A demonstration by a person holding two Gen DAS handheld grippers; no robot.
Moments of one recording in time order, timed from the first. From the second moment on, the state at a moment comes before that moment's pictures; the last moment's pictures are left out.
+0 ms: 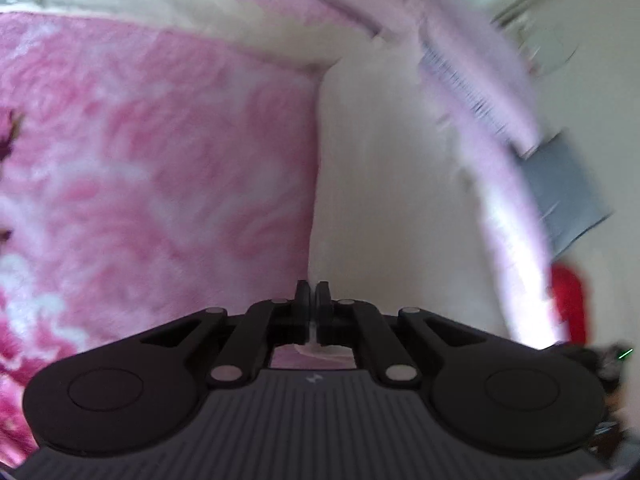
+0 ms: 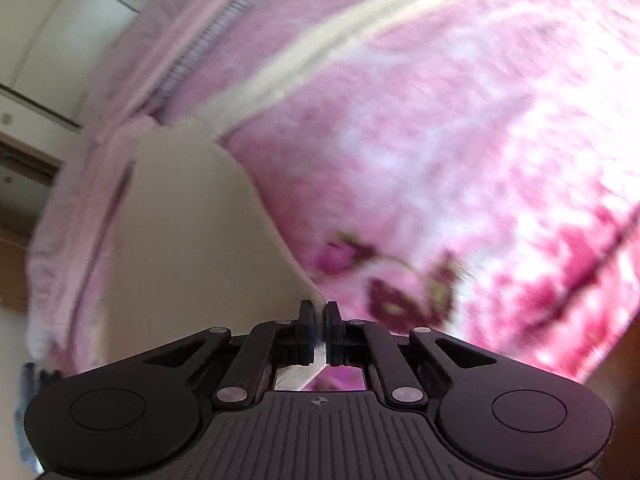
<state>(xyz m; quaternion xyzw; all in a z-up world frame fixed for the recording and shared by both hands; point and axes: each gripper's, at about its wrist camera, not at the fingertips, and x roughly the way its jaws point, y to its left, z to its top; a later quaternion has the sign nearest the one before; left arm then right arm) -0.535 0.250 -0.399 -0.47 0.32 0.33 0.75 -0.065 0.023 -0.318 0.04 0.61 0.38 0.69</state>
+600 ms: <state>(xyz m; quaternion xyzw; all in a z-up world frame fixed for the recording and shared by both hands) -0.445 0.229 -0.380 -0.32 0.40 0.35 0.78 -0.168 0.117 -0.338 -0.29 0.35 0.52 0.72</state>
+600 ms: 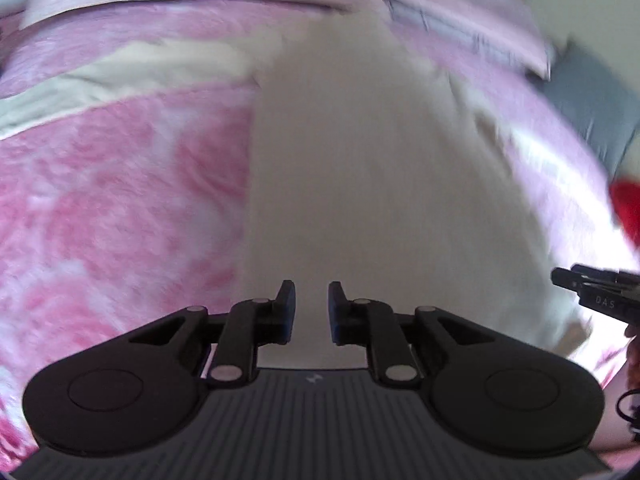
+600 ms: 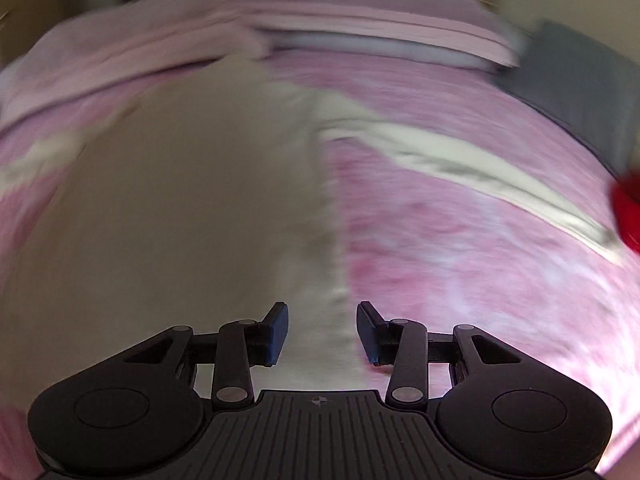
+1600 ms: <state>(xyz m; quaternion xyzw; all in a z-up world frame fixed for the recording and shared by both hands) -0.435 0.166 -0.318 -0.38 0.52 0.43 0.64 -0.164 0.020 -0.319 -0.30 0.53 0.44 0.66</state>
